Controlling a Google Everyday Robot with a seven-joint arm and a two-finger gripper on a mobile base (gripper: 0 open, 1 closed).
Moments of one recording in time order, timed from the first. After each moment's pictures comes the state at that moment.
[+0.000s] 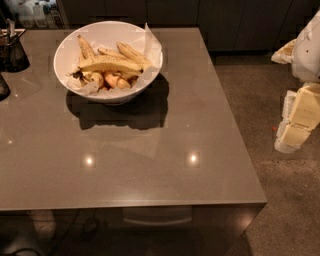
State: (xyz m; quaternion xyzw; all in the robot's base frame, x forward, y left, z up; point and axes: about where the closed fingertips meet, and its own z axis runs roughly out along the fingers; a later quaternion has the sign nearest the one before) arm 0.438 -0.217 0.976 -0.60 0.78 -0.03 0.16
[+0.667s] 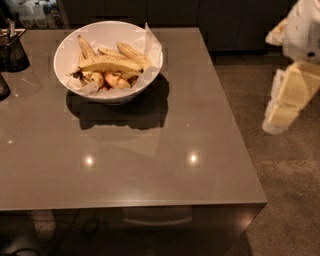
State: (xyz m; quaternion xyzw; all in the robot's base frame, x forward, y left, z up) arm 0.455 -0.199 1.002 -0.60 0.78 -0.05 0.18
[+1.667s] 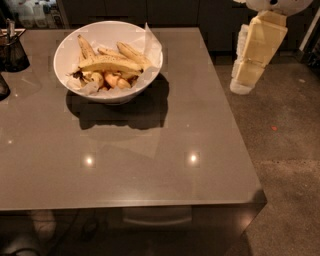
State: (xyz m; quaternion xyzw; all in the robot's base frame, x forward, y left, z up) arm 0.492 -0.136 1.056 -0.64 0.73 -0.06 0.22
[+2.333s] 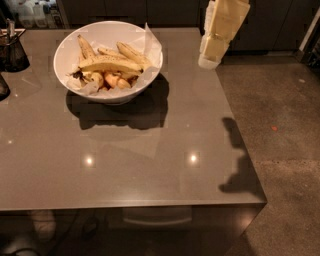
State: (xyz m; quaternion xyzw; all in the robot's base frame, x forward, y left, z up) arm 0.531 -0.090 1.077 -0.66 0.71 -0.04 0.25
